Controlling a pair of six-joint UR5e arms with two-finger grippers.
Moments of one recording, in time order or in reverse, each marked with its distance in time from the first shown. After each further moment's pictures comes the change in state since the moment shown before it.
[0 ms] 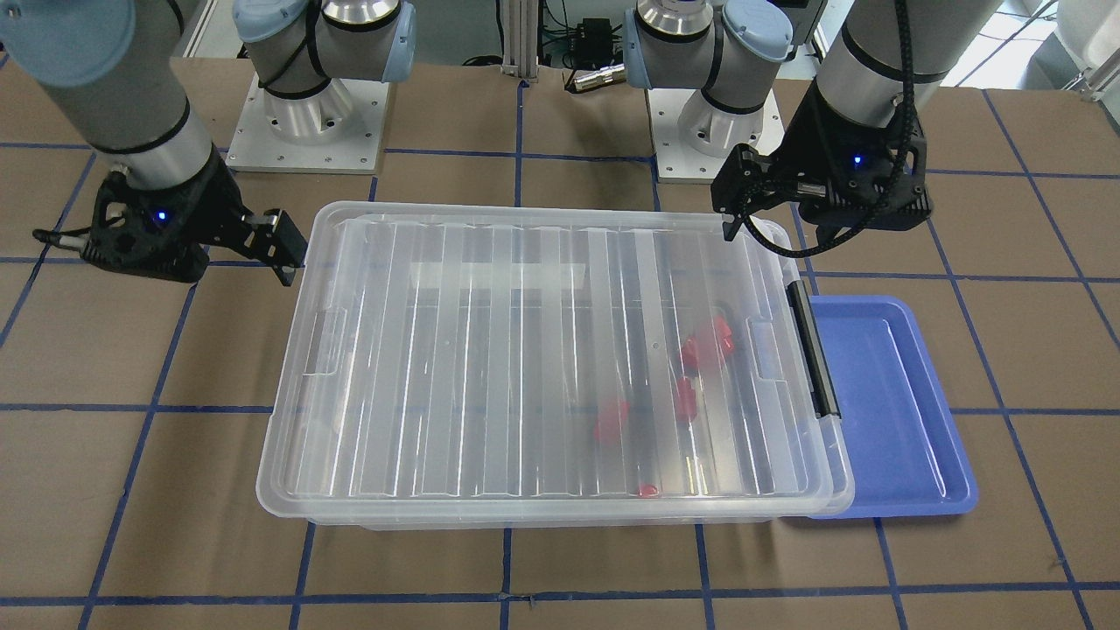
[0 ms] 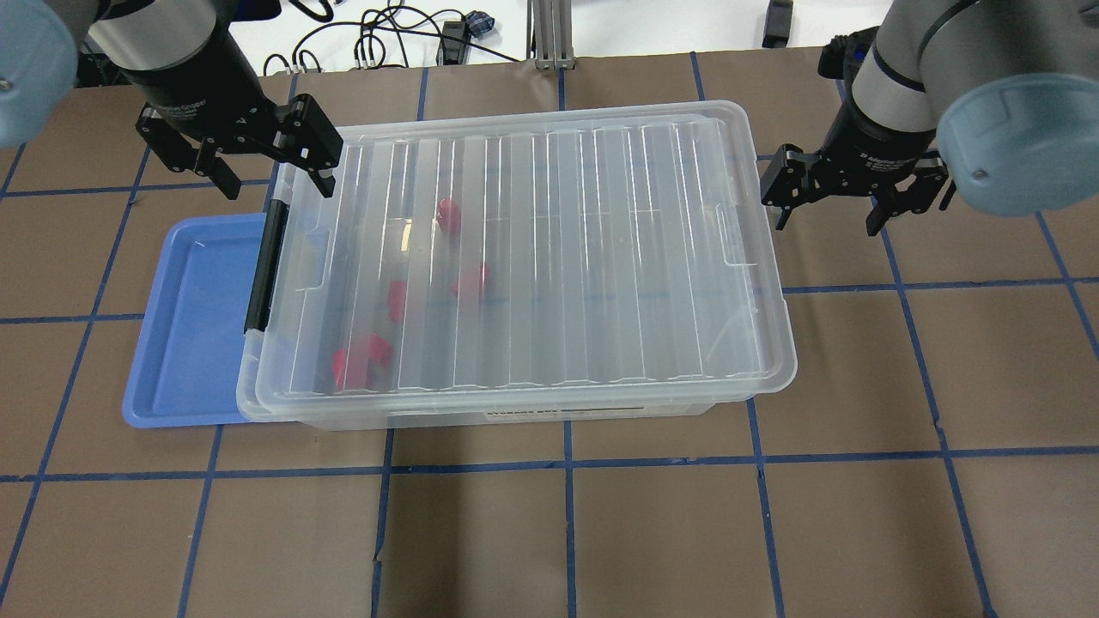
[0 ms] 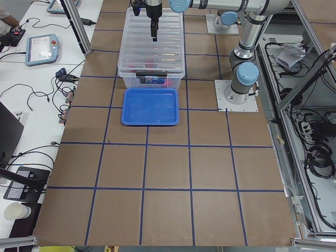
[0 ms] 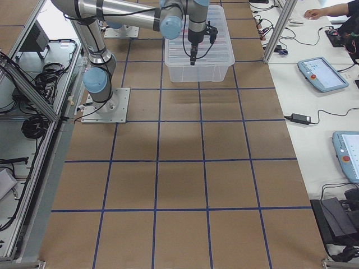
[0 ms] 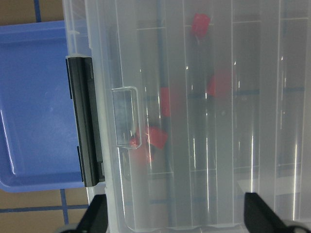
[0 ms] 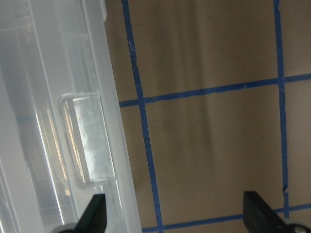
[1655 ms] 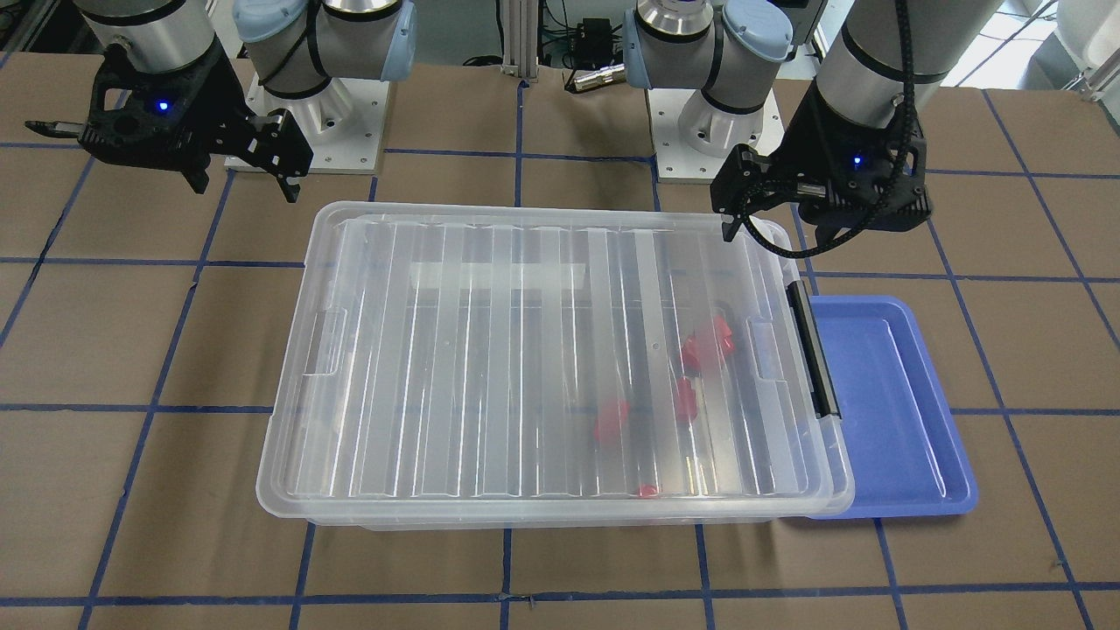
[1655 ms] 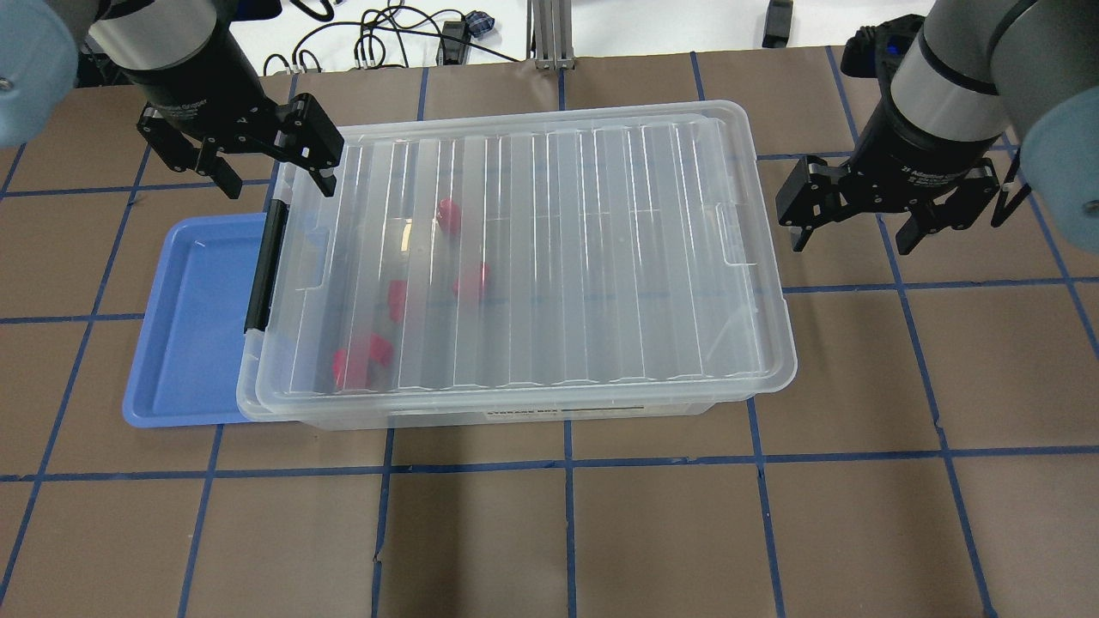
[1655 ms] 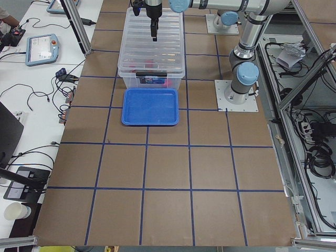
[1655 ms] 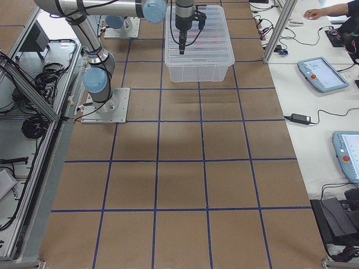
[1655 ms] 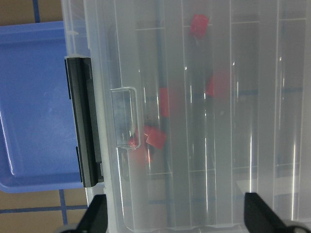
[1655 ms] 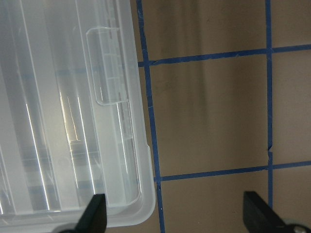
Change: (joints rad) left arm 0.000 0.000 0.000 0.001 -0.004 0.000; right arm 0.018 -0.184 -0.004 0.196 -0.002 -0.023
